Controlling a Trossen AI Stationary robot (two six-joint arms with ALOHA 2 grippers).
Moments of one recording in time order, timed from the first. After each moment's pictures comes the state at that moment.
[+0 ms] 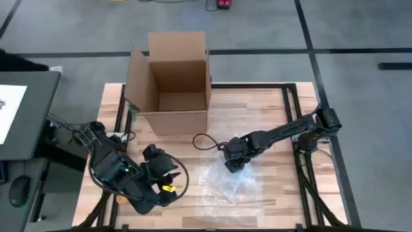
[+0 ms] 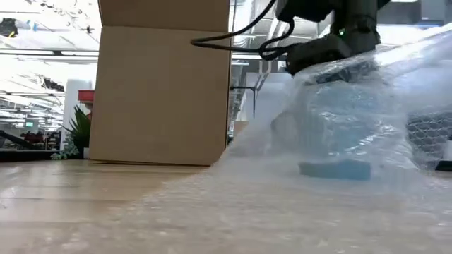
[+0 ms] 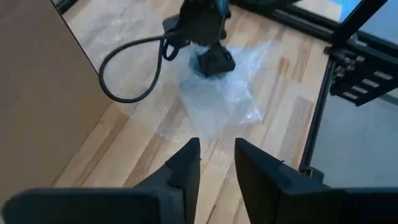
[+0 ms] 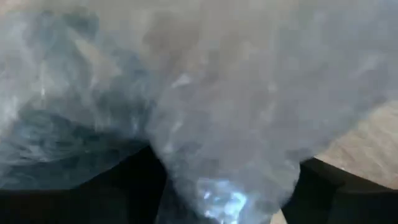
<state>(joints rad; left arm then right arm) -0.73 1.77 2.21 -1.57 -0.71 -1.10 0.20 1.72 1.09 -0.74 -0.01 1.10</state>
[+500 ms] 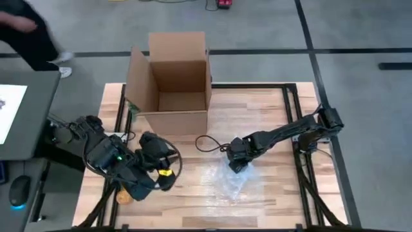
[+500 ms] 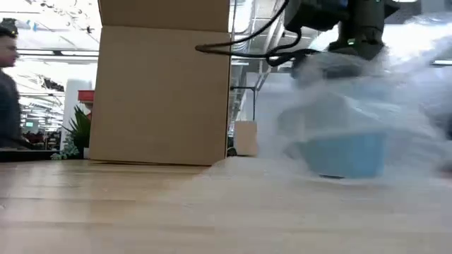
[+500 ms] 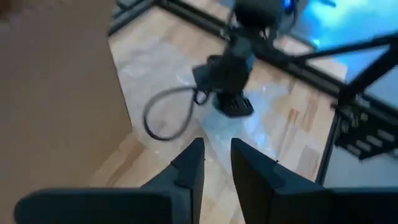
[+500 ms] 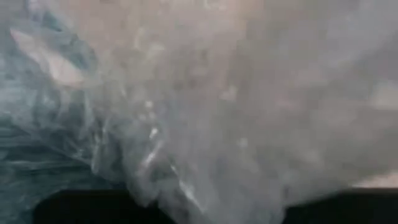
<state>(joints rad) -0.69 1.68 2.21 -1.56 -0.88 -1.14 0.19 1.61 1.07 -0.87 0.00 0.95</state>
